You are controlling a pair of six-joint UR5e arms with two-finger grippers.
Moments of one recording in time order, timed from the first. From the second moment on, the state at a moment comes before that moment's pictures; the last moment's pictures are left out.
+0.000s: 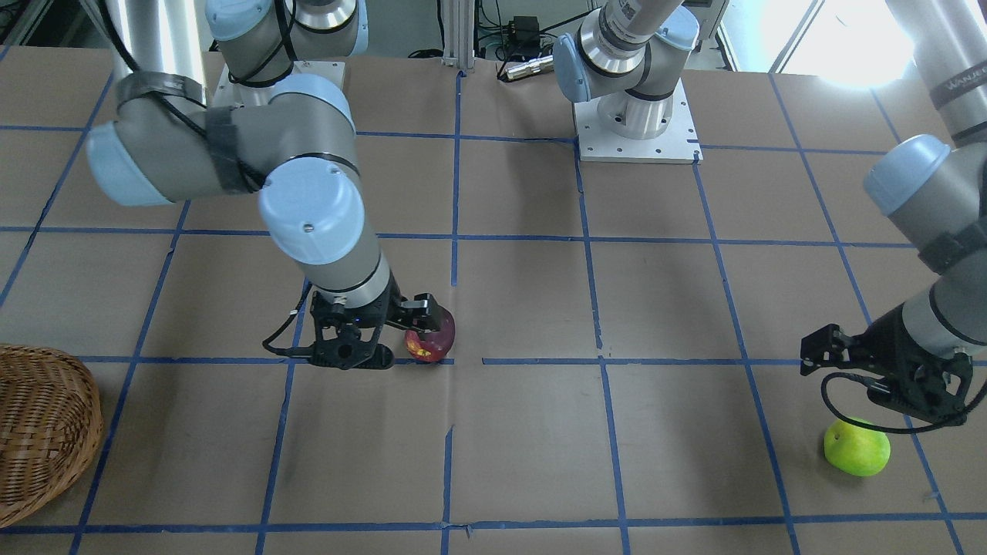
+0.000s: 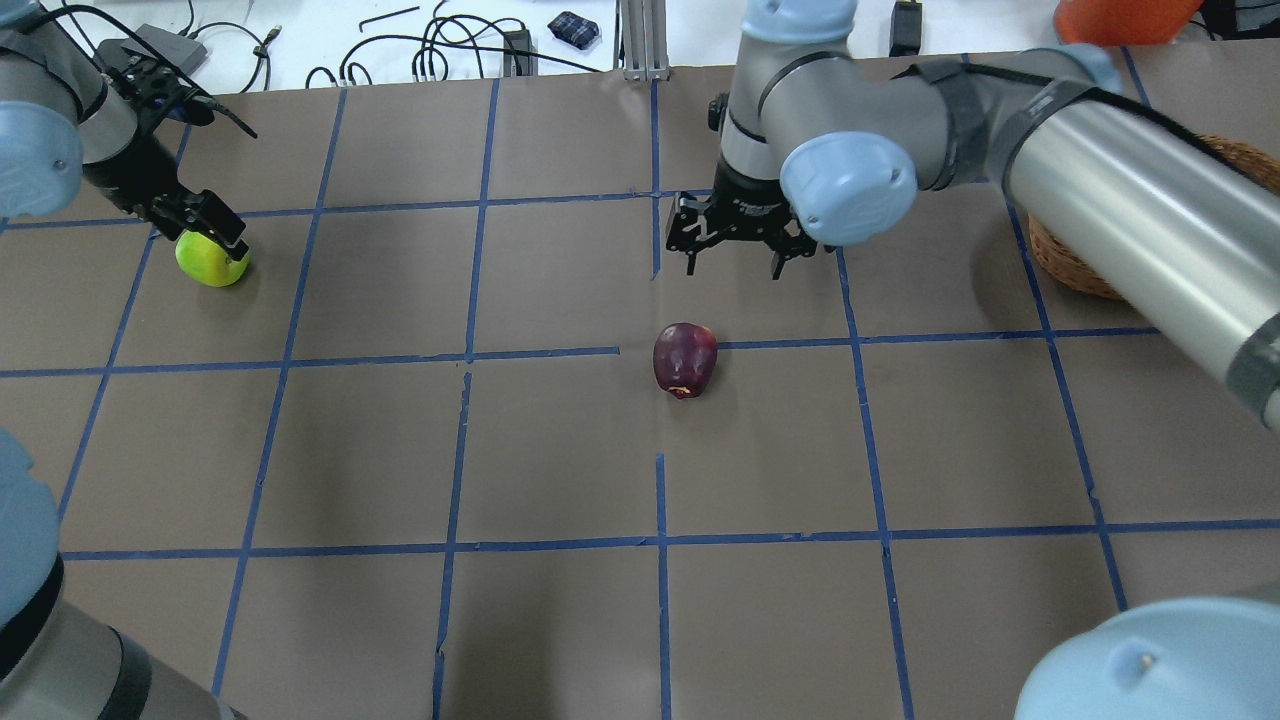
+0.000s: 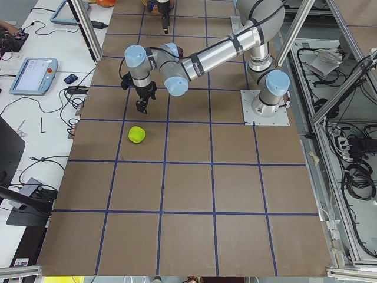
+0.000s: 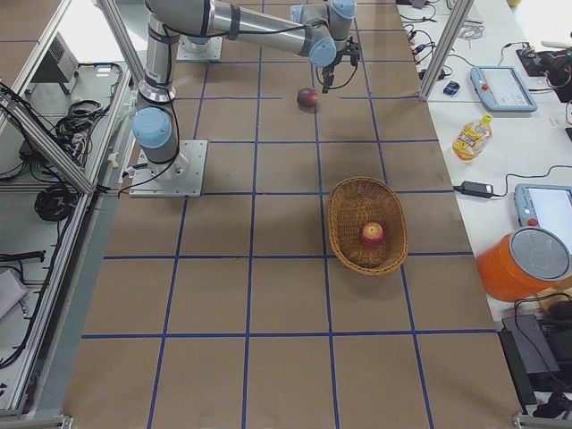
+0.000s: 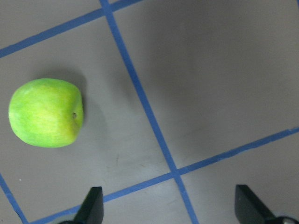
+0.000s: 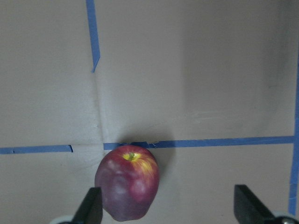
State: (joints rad) left arm -1.15 -2.02 -1.50 -1.18 1.59 0.79; right arm 1.81 -1.16 1.57 -1.93 -1.47 0.32
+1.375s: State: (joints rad) left arm -1.12 -2.29 -1.28 -1.14 1.58 0.90; right arm 1.81 -1.15 1.75 -2.24 -1.50 0.36
